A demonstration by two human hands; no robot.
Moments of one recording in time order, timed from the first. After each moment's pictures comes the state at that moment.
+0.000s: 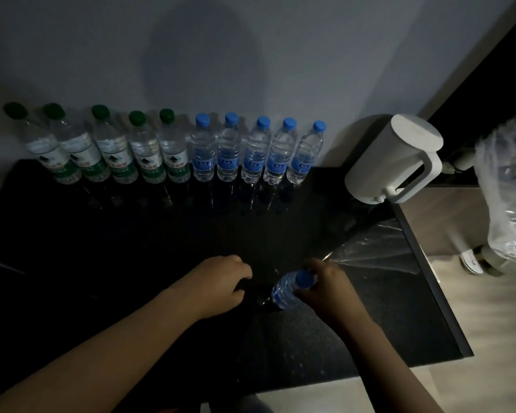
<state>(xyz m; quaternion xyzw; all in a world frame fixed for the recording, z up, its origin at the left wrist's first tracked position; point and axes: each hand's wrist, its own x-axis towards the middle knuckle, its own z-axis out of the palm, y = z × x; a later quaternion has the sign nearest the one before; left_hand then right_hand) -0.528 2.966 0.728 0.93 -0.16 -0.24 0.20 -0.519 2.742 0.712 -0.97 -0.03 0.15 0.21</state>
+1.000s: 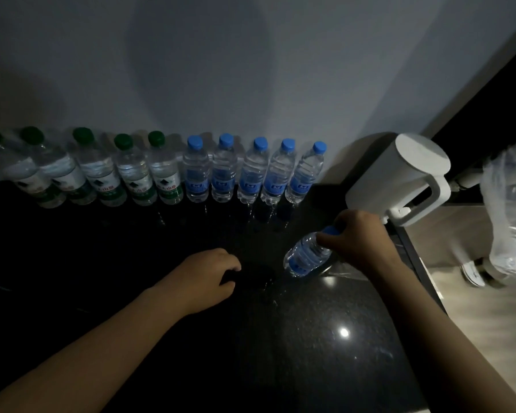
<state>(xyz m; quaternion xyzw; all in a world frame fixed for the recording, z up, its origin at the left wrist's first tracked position) -0.460 2.996 0.719 0.93 -0.11 -0.20 0.28 -0.380 2.727 0.766 -0.98 -0.02 0.06 0.18</state>
